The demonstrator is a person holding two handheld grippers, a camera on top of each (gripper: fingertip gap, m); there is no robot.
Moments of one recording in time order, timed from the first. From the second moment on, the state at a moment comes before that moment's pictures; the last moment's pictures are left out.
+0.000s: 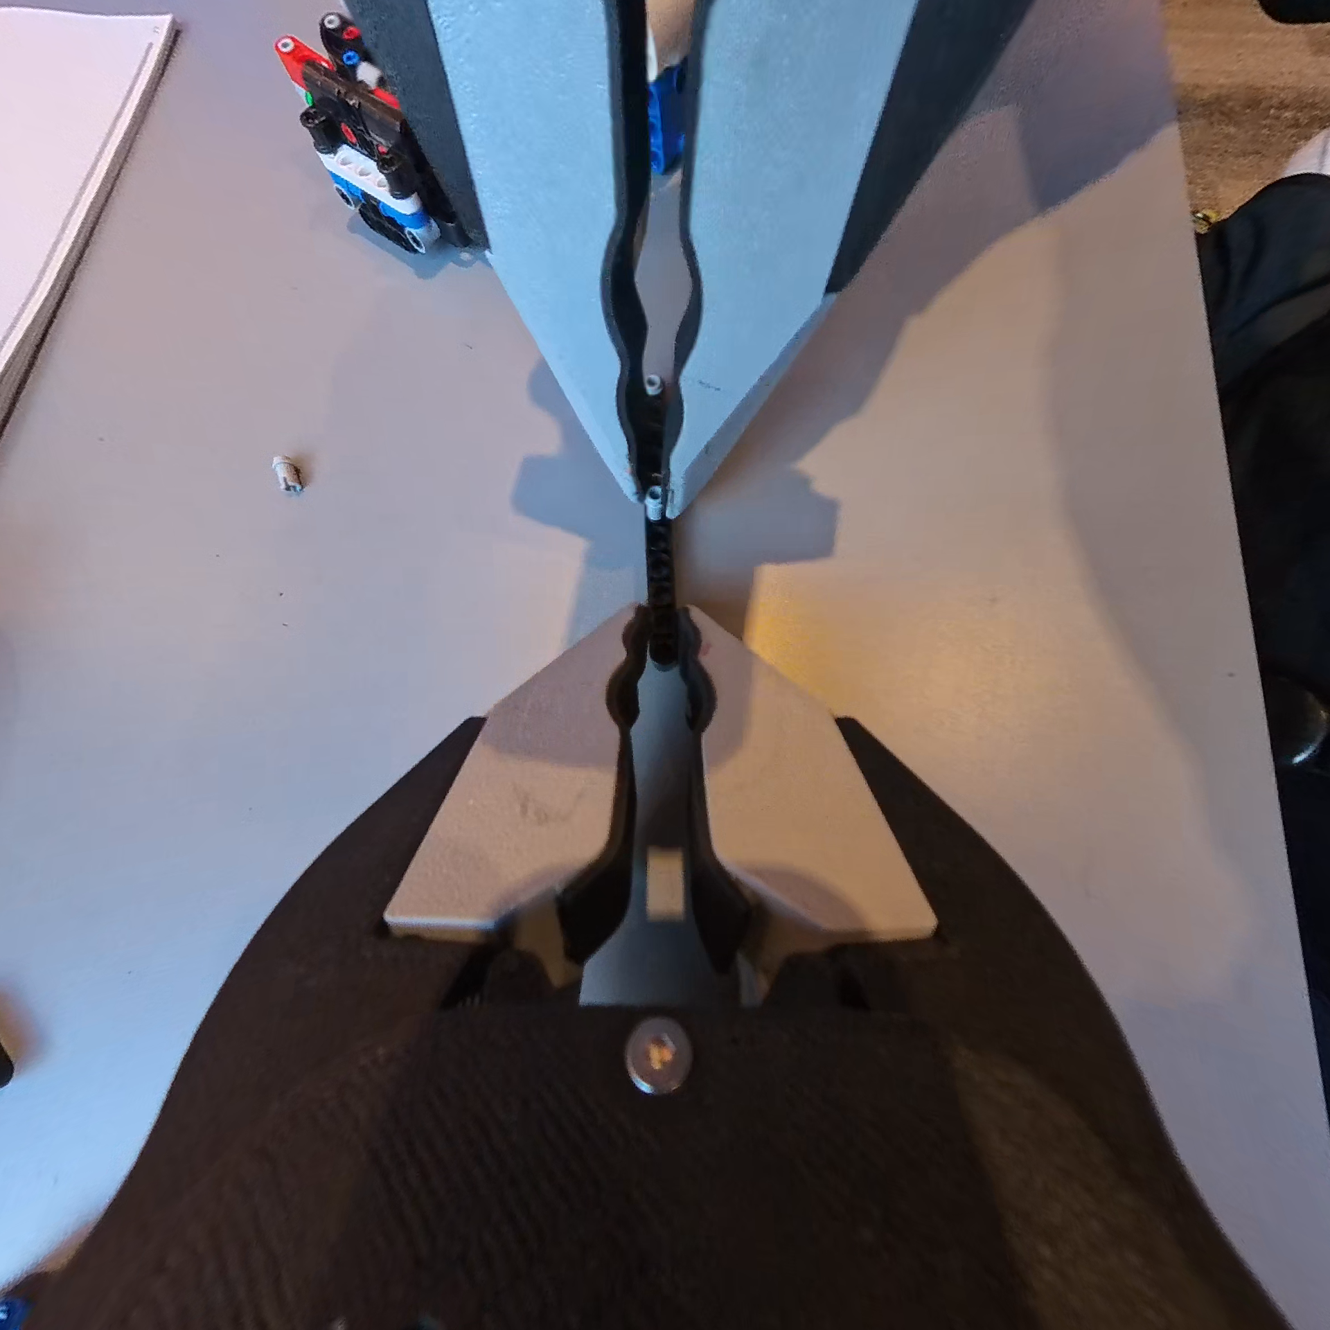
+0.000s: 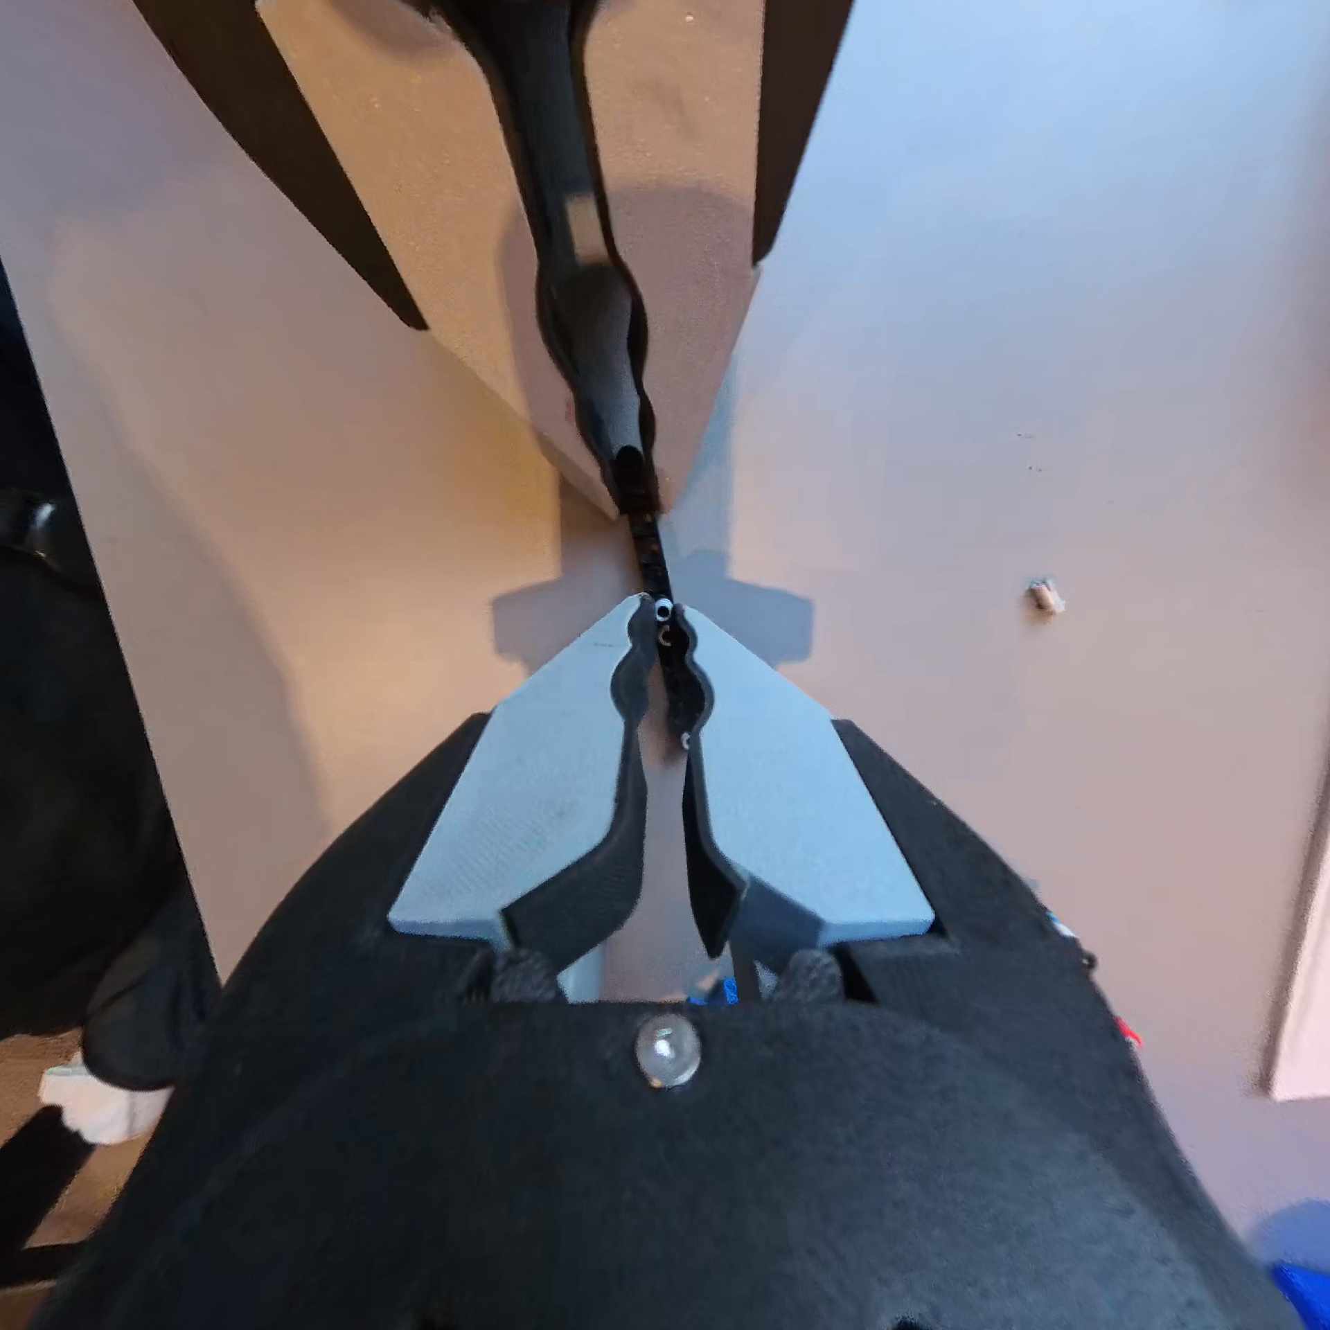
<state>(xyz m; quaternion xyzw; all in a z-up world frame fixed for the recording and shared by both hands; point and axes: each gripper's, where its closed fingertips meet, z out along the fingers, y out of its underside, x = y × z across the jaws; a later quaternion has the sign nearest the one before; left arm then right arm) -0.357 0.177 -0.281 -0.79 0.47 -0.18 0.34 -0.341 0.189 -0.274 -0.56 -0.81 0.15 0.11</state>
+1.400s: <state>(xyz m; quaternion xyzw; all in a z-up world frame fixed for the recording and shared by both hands) -0.359 0.179 -0.281 -0.80 0.46 -0.19 0.34 -0.343 0.189 -0.275 -0.54 -0.81 0.22 0.06</state>
